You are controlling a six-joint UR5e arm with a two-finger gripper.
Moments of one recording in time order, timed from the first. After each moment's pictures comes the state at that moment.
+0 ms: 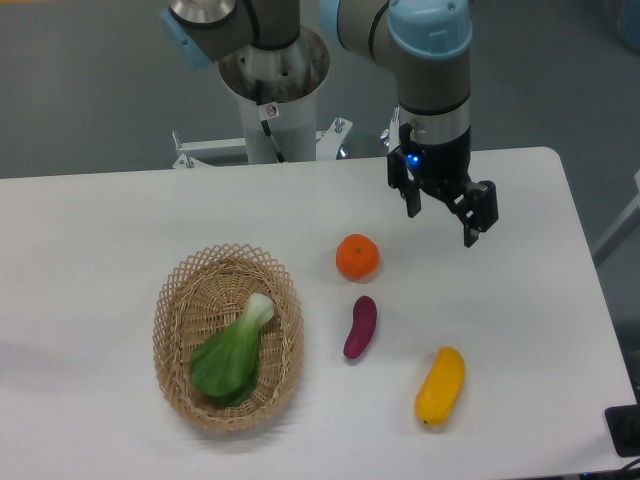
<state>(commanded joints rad) 2.60 -1.68 -1.70 -1.00 1.57 1.41</state>
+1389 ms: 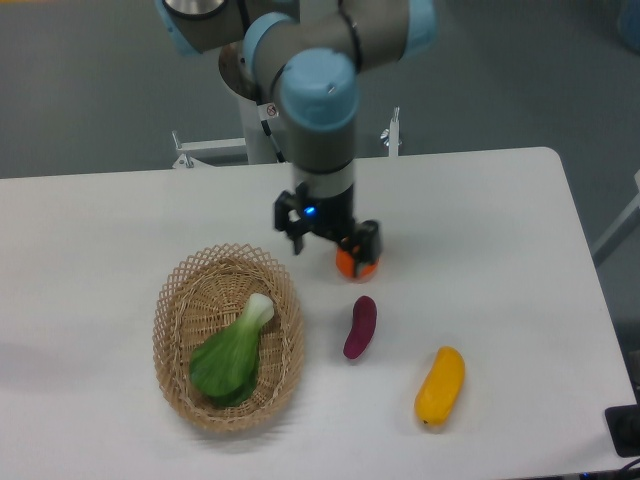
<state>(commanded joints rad) 2.31 -1.77 -1.84 -0.99 1.49 0.79</state>
